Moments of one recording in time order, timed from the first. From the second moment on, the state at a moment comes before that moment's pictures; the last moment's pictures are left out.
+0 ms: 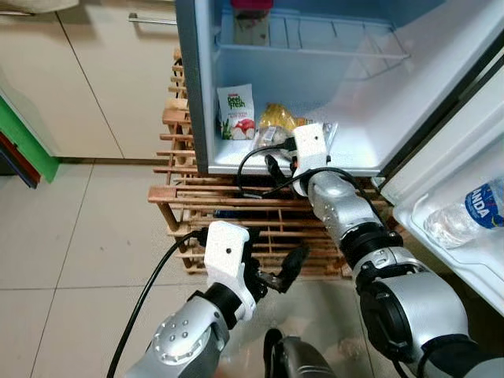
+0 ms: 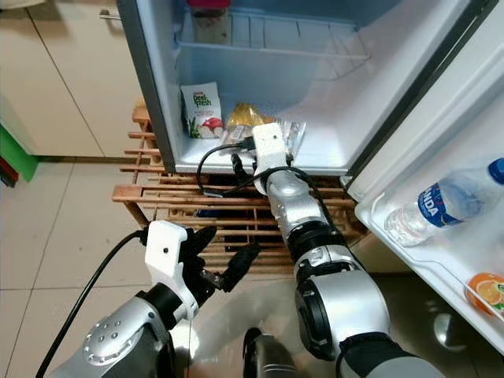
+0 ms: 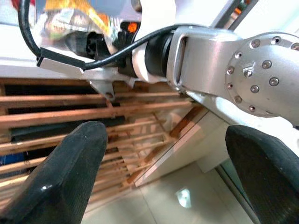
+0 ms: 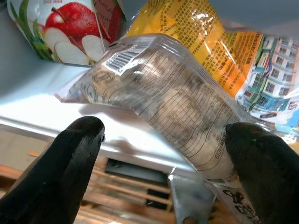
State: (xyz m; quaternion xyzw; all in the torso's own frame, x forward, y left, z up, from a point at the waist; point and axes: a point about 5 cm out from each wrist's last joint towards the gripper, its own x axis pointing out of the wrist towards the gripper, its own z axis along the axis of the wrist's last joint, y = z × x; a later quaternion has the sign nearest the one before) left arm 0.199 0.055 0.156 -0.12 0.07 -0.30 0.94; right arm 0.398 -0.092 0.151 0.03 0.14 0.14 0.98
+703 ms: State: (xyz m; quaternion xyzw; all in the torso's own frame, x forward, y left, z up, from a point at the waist) left arm 0.203 0.057 0.157 -0.13 0.06 -0.30 0.95; right arm 0.345 -0.081 0.185 0.11 0.08 0.07 0.99
